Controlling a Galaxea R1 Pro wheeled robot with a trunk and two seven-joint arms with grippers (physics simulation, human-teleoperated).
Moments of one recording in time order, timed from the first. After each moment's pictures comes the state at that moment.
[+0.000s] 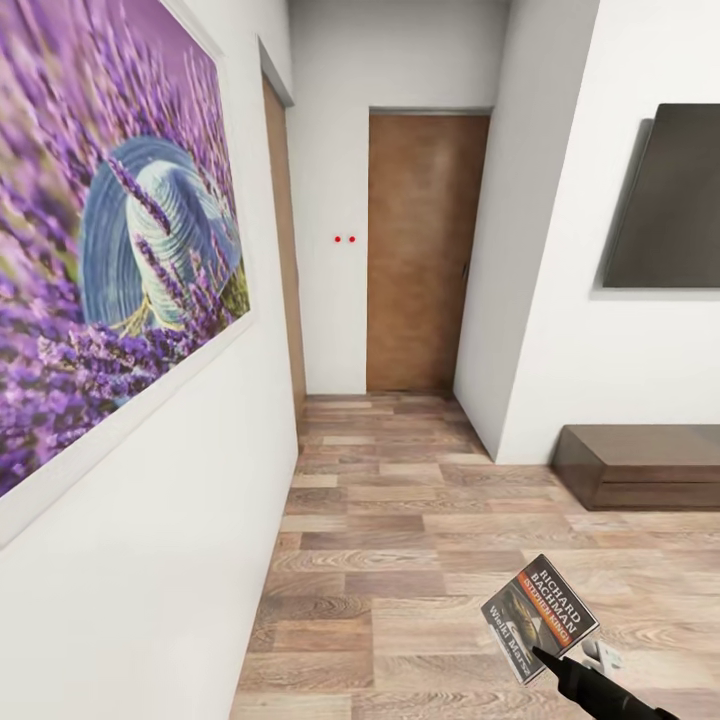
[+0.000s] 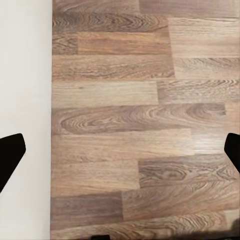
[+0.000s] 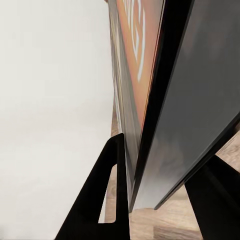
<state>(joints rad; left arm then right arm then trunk) -0.34 0.09 -0.12 -0.03 0.18 -0.33 -0.22 -0.47 -0.36 0.05 -0.08 -0.61 -0.02 0.98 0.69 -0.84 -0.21</state>
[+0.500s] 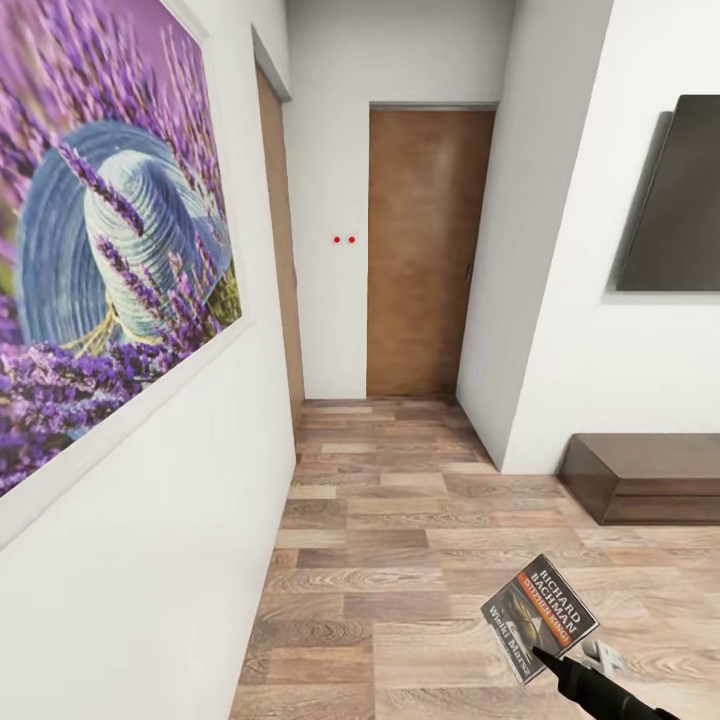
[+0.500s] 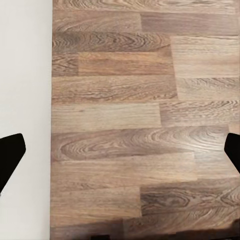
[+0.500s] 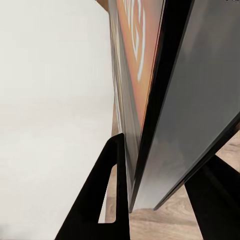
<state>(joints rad) -0.34 0.09 -0.12 -0.03 0.18 -0.33 -0.22 -0.47 -0.36 0.05 -0.08 -0.61 -0.02 0.98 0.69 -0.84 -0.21</state>
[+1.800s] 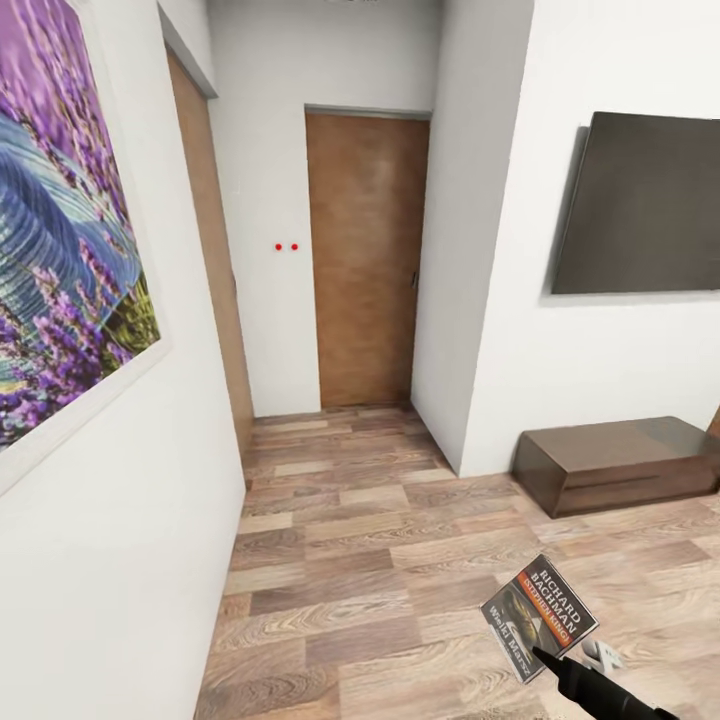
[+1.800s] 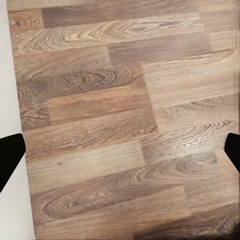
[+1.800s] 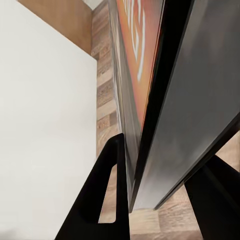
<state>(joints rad) -0.34 0.09 -0.13 -0.03 0.18 -0.33 -0.22 -0.47 -0.36 0.05 -0.08 -0.61 -0.02 0.98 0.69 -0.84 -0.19</state>
